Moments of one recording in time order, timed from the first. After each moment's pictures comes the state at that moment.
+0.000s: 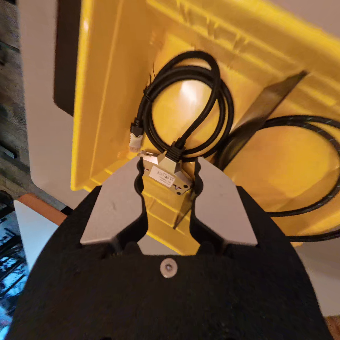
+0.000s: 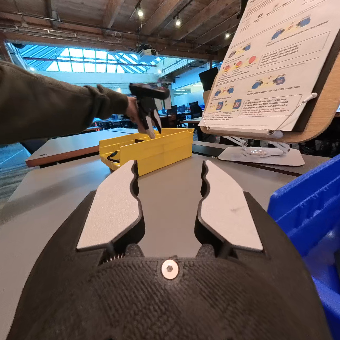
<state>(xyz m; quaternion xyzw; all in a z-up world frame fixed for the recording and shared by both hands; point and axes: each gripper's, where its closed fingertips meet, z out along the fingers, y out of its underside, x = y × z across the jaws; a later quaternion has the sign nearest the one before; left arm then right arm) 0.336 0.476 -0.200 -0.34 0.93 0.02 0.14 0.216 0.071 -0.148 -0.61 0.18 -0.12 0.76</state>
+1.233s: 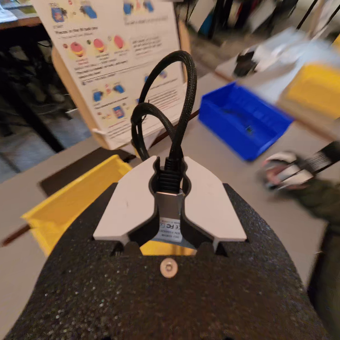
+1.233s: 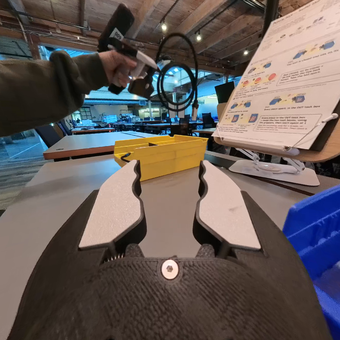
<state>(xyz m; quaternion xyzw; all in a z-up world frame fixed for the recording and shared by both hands) 0.274 0.358 0.018 -0.43 0.73 -0.50 0.19 0.195 0.074 -0.142 -0.60 0.12 -0.12 0.78</state>
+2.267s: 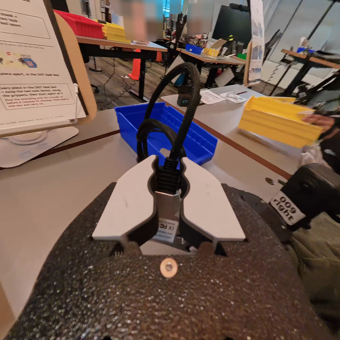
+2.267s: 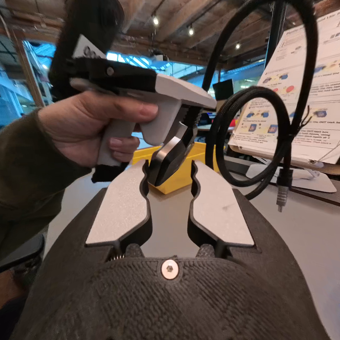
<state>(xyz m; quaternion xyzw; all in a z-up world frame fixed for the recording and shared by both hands) 0.171 0.094 -0.046 -0.41 0.66 -0.59 0.22 0.119 0.108 -0.090 -0.61 0.15 -0.13 0.77</state>
